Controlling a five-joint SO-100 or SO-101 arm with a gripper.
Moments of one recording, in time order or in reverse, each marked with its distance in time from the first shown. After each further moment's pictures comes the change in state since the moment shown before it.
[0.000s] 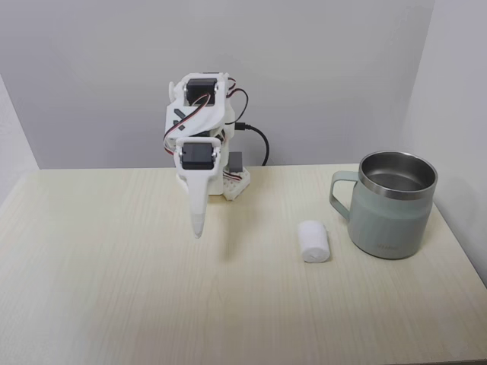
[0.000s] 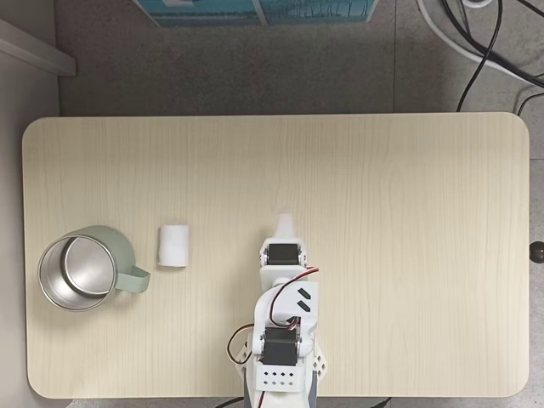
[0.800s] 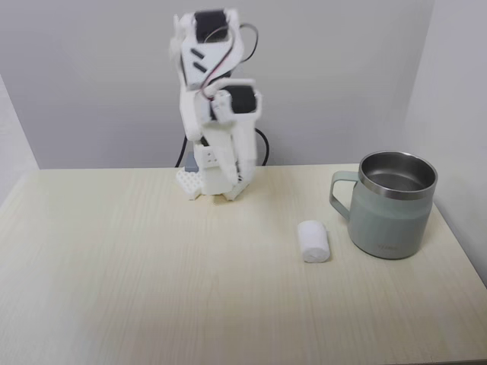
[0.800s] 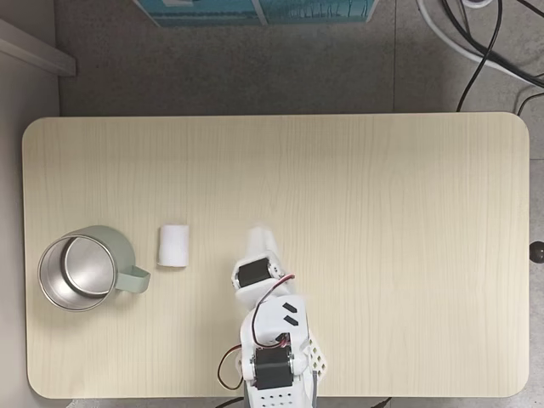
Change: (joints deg) arm -20.9 33.5 45.0 28.6 -24.9
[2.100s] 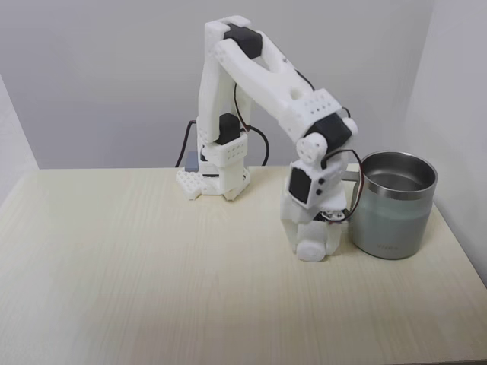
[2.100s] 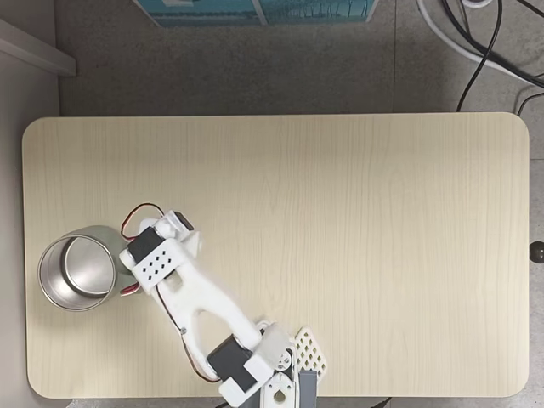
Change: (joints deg) arm -24.1 68.2 14.1 -14.0 -13.6
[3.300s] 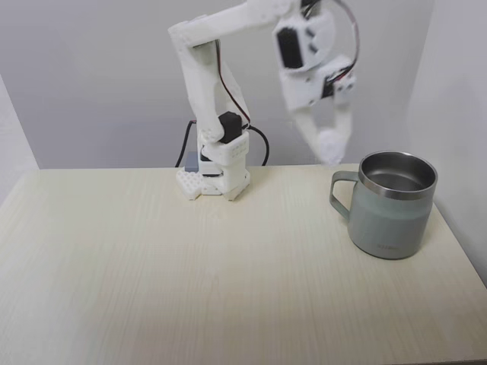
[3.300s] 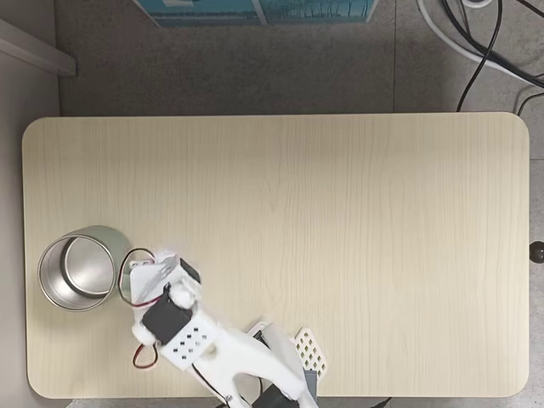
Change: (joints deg) arm -8.7 -30.4 21.4 27.2 -0.1
